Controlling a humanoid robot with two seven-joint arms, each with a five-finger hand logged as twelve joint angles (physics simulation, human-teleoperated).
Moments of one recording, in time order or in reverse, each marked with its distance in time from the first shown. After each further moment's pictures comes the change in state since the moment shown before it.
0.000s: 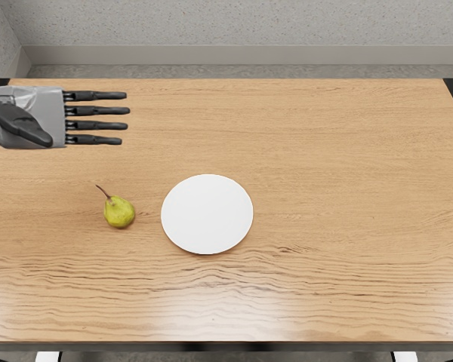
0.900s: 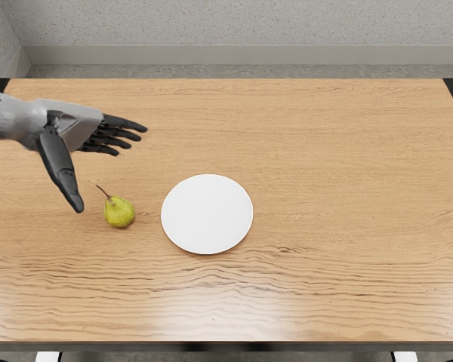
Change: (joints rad) left arm -0.055 -0.086 -0.141 -0.211 0.864 0.062 0.000; right arm -0.001 0.000 -0.001 0.000 0.000 -0.002 -0.006
